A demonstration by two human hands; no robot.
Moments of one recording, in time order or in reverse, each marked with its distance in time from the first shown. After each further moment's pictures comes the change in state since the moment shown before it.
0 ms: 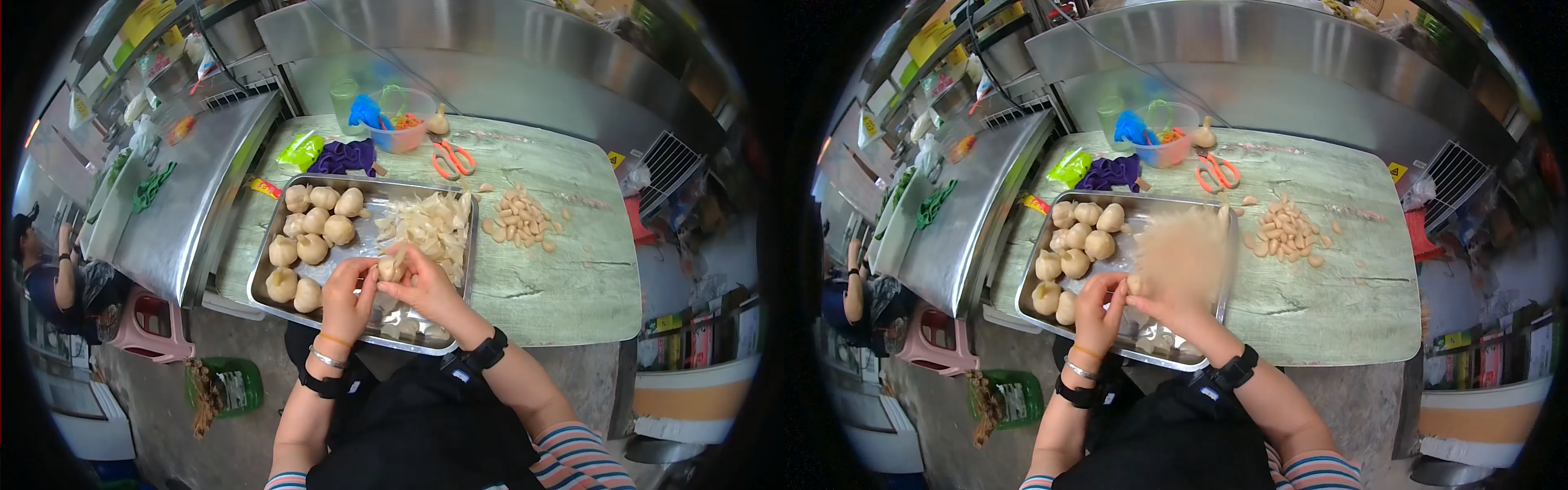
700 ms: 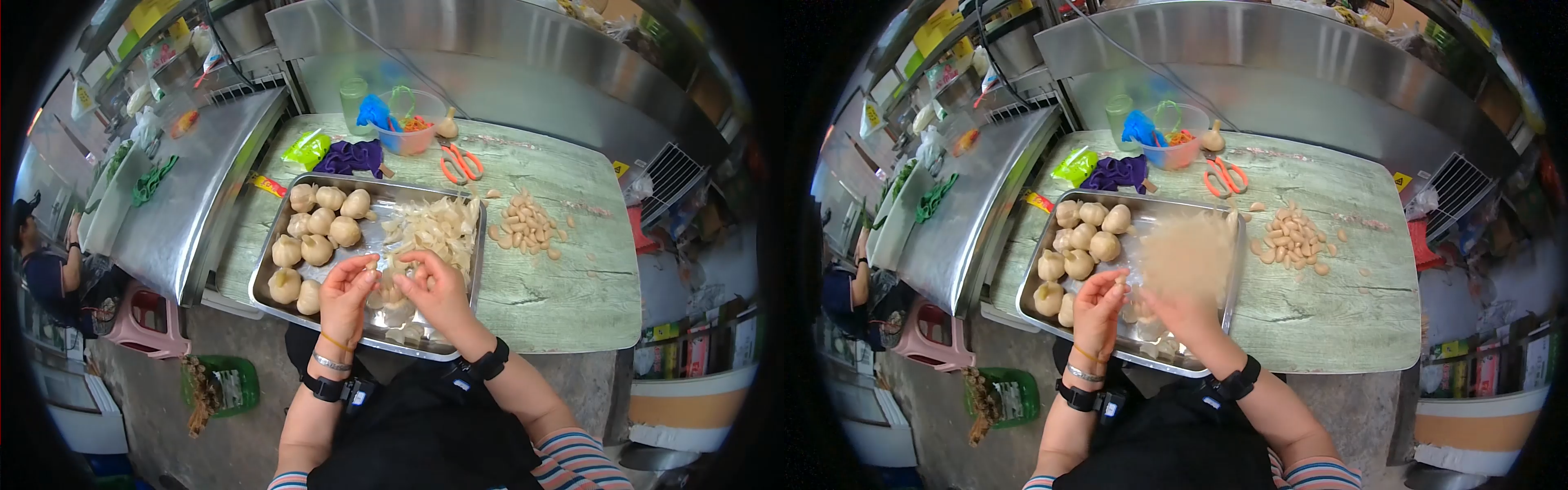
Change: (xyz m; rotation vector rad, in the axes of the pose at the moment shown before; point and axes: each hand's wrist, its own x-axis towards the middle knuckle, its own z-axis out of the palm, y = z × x) left_hand -0.008 -0.022 0.003 -1.000 0.099 -0.522; right_hand -0.005 -0.012 0.004 -0.272 0.163 -0.019
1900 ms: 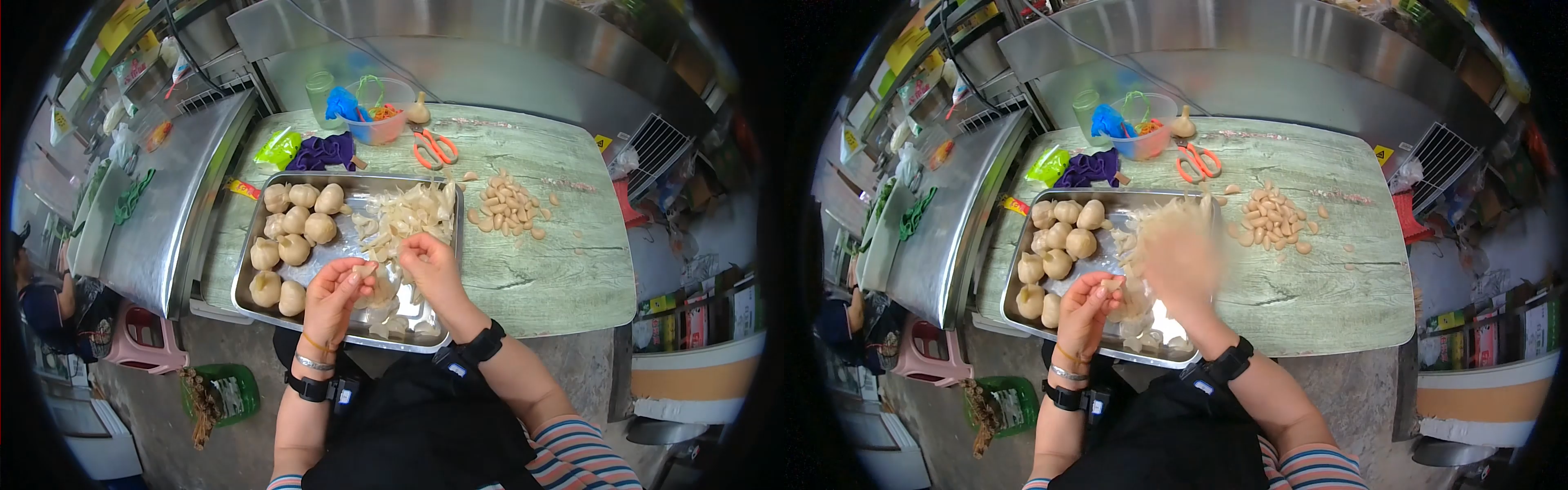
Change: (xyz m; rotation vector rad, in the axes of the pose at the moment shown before) left_hand -0.003 0.007 0.006 -0.035 -0.173 -0.185; right_hand 0.016 0.041 -0.002 0.333 0.207 0.177
